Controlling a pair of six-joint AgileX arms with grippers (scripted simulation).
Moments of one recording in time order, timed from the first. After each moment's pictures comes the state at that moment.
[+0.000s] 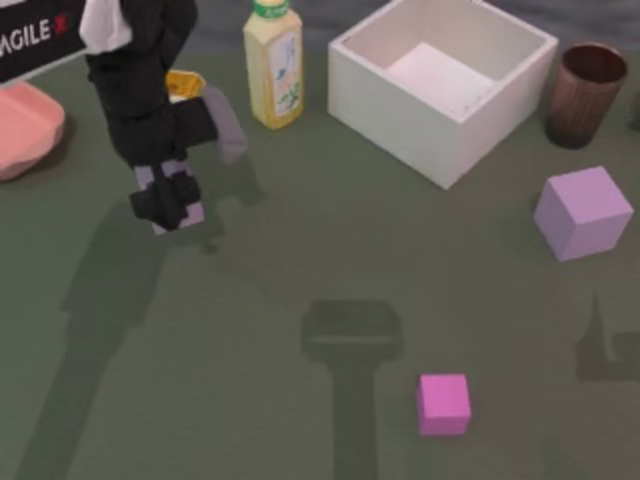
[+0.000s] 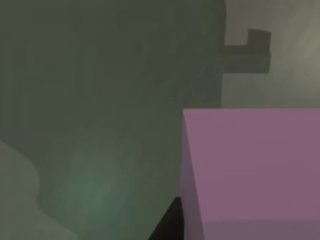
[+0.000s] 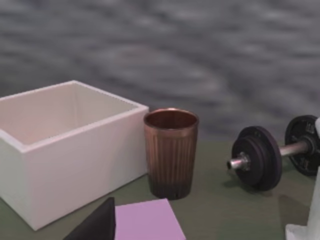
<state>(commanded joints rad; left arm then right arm) -0.28 2.27 1.84 -1.14 0.01 0.94 0.01 0.00 0.00 0.00 0.00 0.00</state>
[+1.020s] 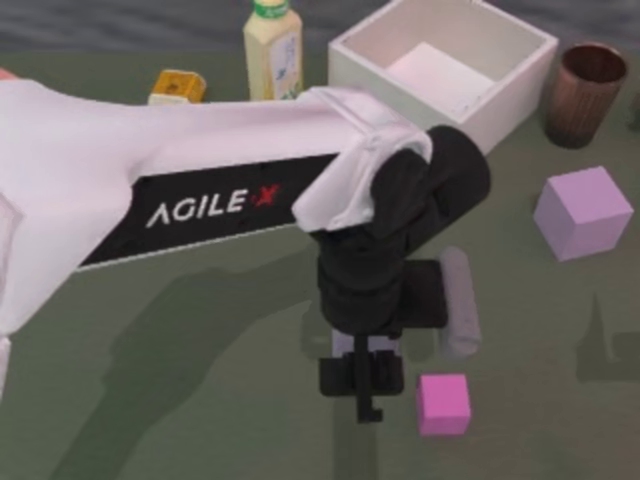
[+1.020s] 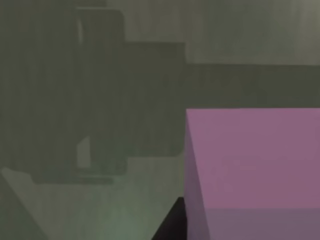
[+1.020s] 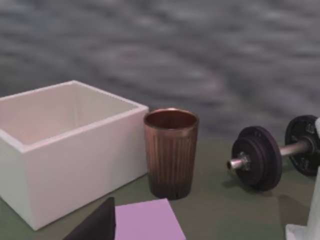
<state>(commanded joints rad) -0.90 2.01 1.52 -1.07 0.01 0.68 0.01 0.00 0.00 0.00 0.00 0.00</state>
